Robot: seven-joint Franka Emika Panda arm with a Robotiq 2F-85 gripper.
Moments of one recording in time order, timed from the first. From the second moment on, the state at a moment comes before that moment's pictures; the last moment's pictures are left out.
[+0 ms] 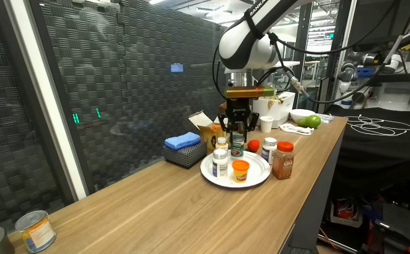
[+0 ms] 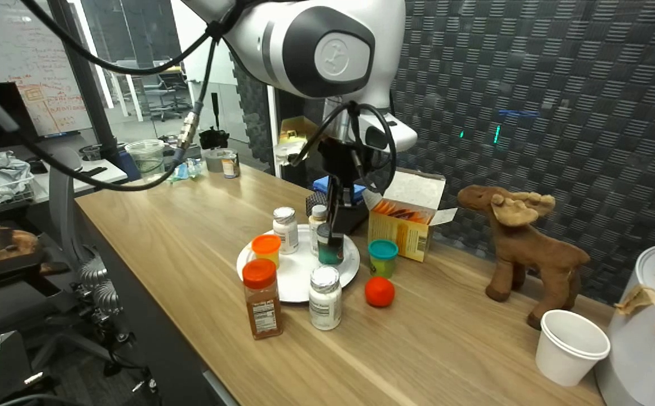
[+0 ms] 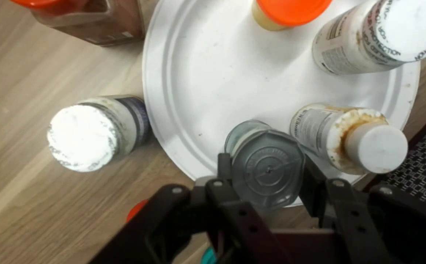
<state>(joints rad) -0.05 0.45 -0.08 -1.78 0.13 2.11 0.52</state>
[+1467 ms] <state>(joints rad) -0.02 0.44 -0.12 -1.76 0.10 2.12 0.52</state>
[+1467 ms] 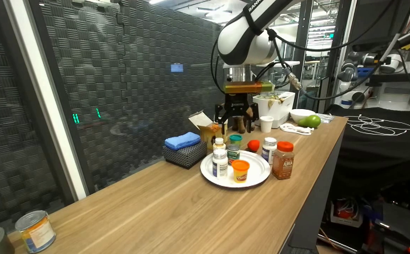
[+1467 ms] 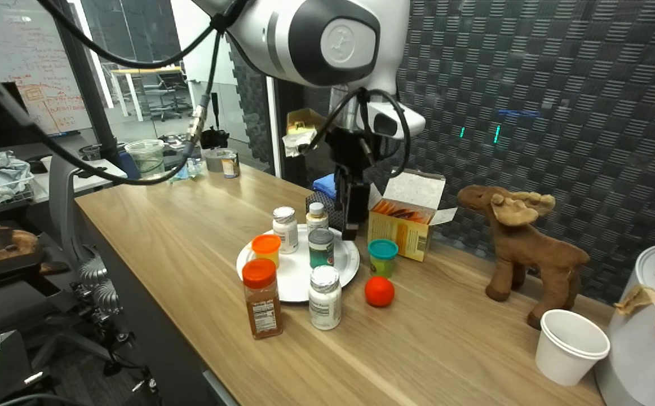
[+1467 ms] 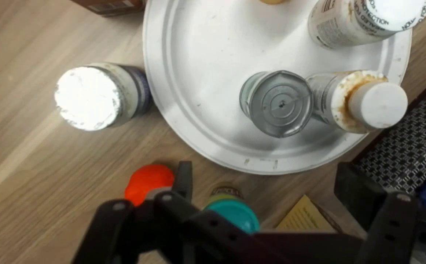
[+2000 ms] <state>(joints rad) 0.05 0.11 -0.11 -2.07 -0.11 2.15 0.65</state>
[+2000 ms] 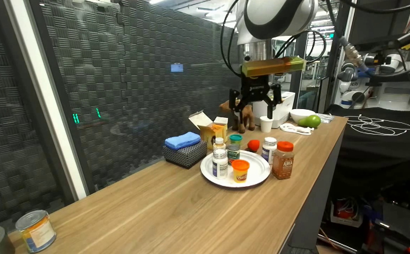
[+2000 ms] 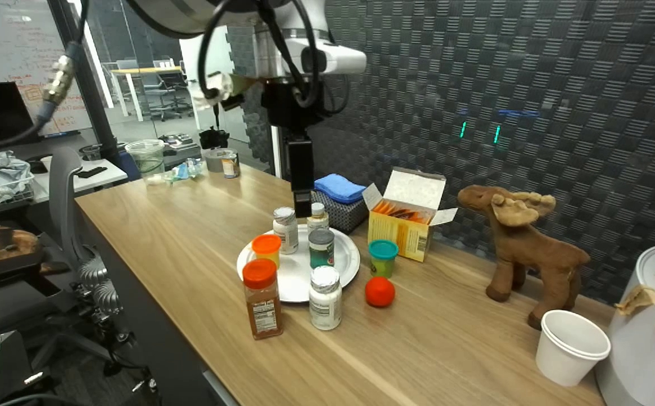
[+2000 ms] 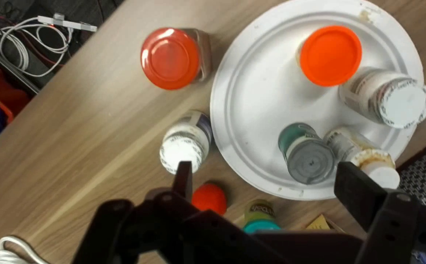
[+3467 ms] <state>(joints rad) -0.06 -0.25 -0.05 -2.59 -0.12 2.57 0.65</state>
